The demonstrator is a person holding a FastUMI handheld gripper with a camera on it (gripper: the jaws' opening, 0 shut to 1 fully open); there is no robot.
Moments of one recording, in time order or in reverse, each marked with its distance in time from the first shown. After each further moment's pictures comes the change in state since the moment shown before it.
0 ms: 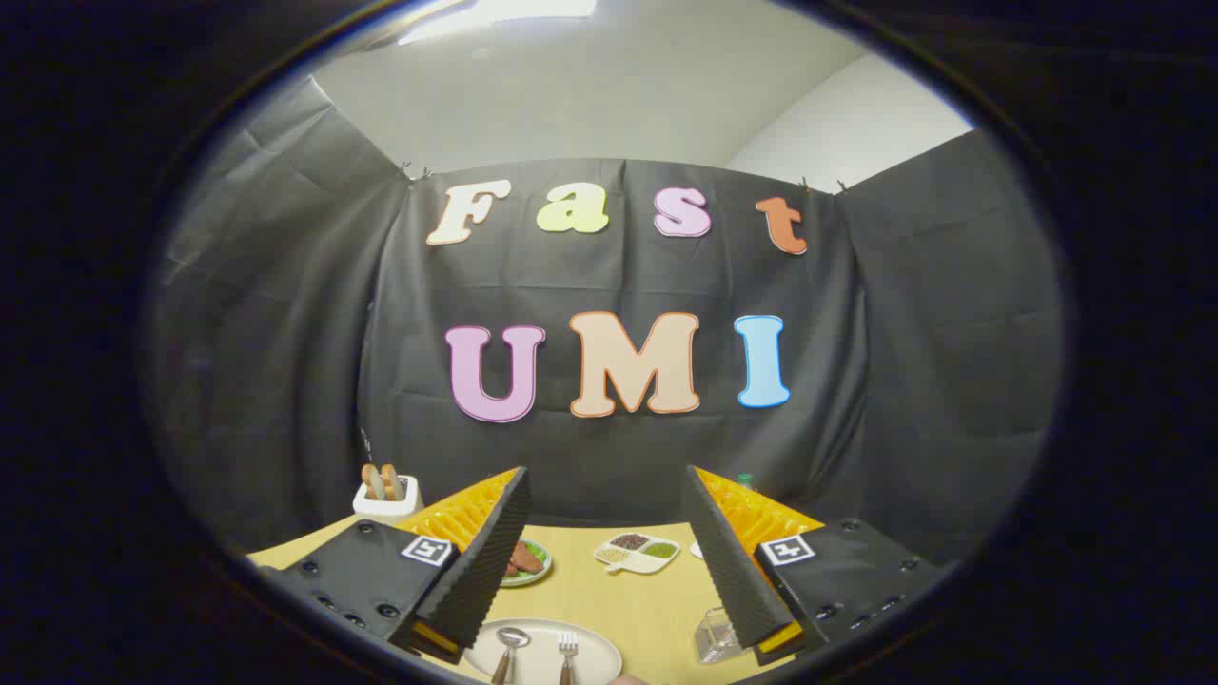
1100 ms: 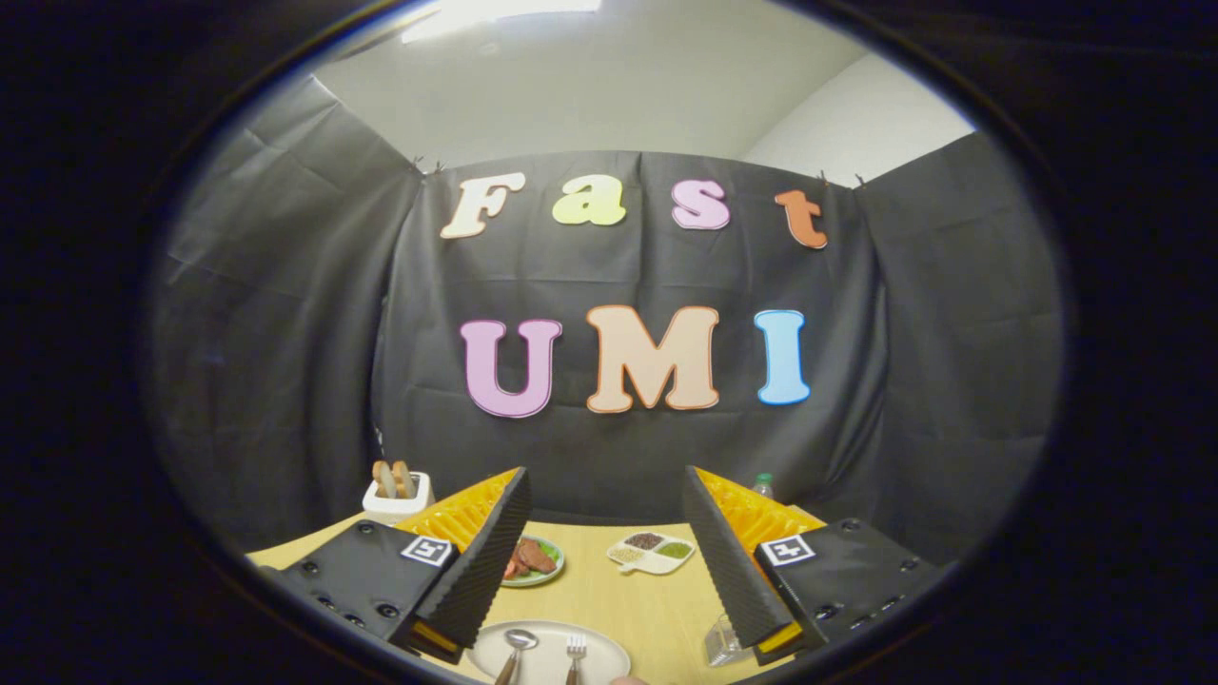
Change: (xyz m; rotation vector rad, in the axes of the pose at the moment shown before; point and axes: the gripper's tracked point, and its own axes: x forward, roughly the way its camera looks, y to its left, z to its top) arm 0.018 0.018 -0.007 0.002 0.034 0.056
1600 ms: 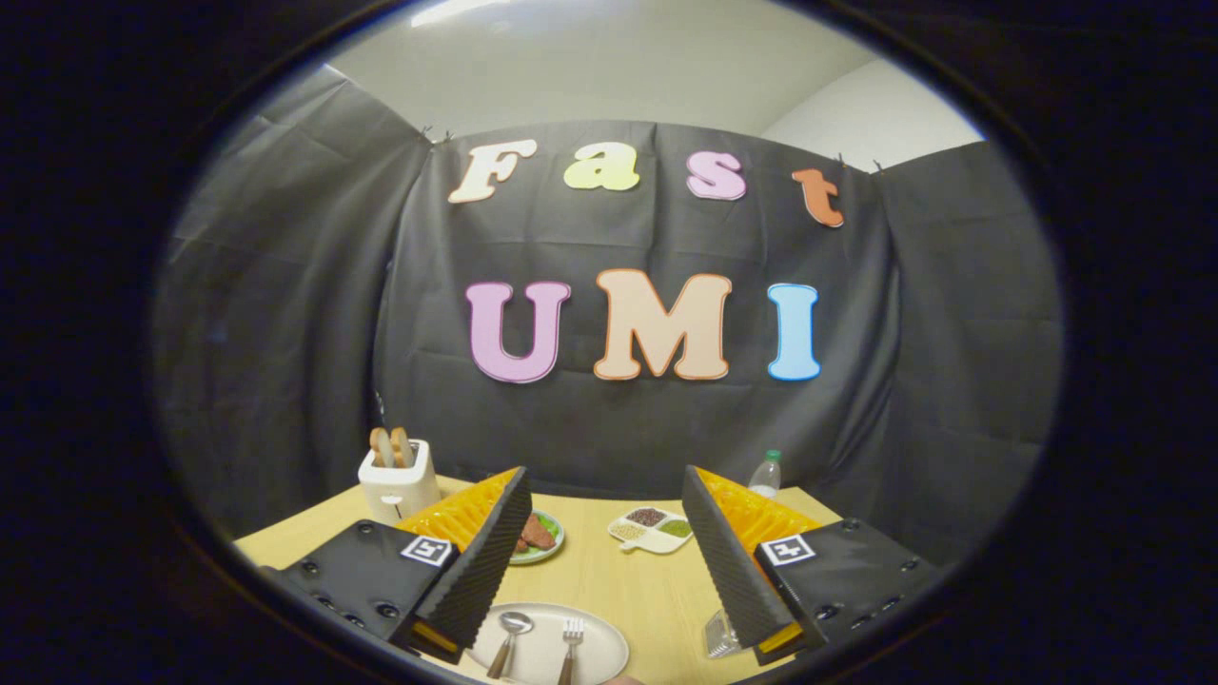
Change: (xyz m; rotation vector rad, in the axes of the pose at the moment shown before) arm 0.012 0.008 -0.038 -0.055 0.108 0.018
